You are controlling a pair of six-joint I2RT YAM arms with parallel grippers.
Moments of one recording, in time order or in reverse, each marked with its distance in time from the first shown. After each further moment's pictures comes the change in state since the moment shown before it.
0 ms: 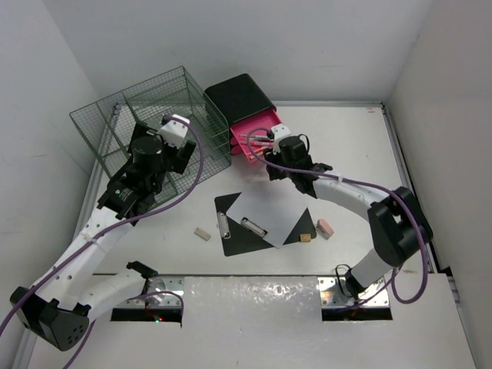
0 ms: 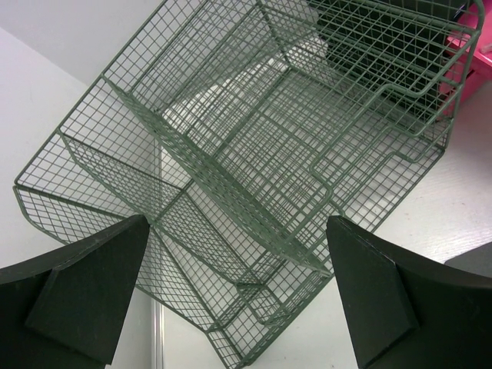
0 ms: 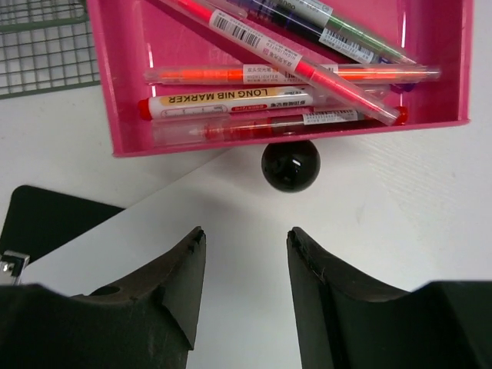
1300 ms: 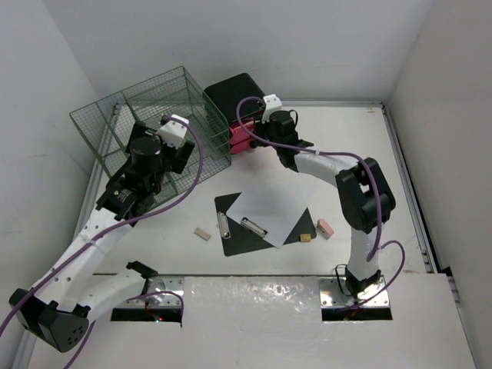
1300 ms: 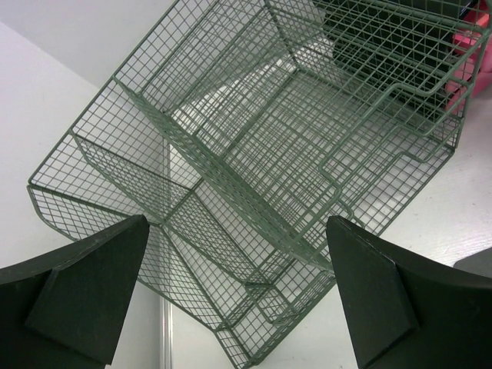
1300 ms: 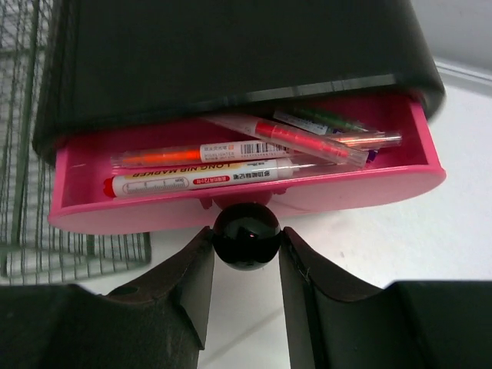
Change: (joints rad) left arm 0.001 -0.011 0.000 0.000 -0.013 0.022; right arm -0.060 0.360 0.330 0.264 -0.030 0.025
